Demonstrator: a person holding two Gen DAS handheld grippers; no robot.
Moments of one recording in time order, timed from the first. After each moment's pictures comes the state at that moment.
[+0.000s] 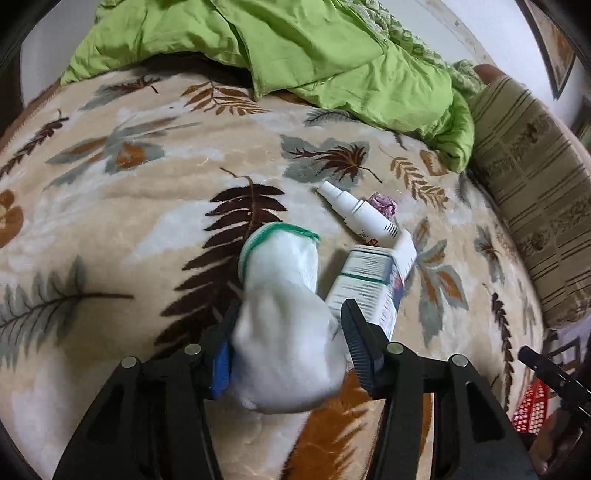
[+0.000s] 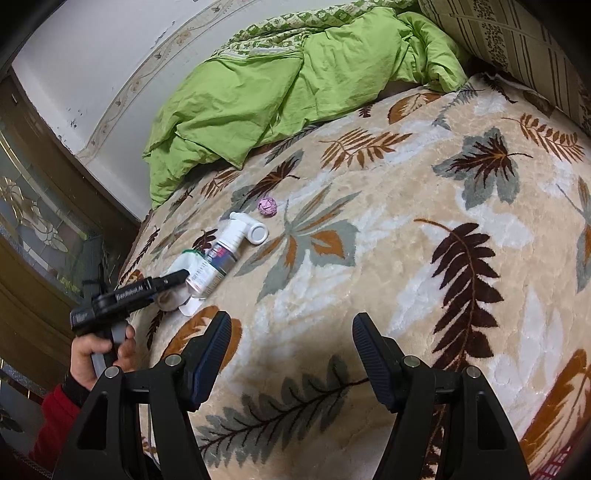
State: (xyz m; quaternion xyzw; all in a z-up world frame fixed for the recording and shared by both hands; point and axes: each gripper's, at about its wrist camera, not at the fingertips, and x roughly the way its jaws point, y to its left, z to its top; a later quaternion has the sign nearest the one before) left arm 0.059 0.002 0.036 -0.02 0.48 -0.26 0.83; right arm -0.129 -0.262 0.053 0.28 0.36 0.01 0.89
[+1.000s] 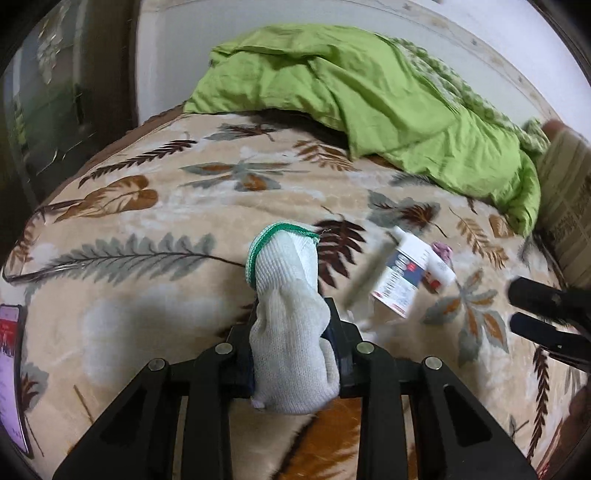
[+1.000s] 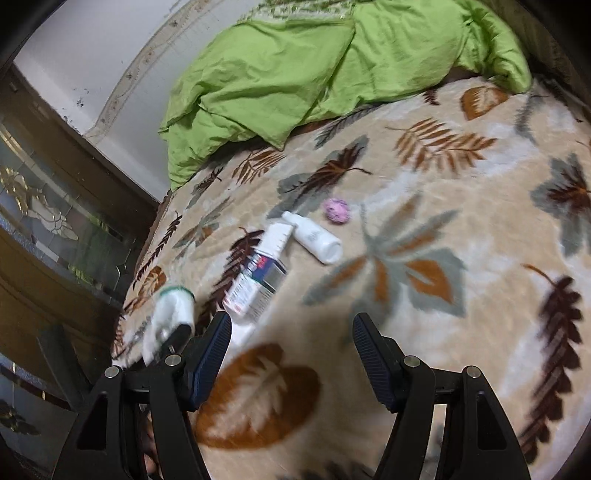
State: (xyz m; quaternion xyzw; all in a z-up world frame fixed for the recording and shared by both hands) left arm -0.005 0.038 0.063 -0.06 0.39 -0.06 0.92; right arm -0.012 -0.208 0.071 0.29 0.42 0.06 0.86
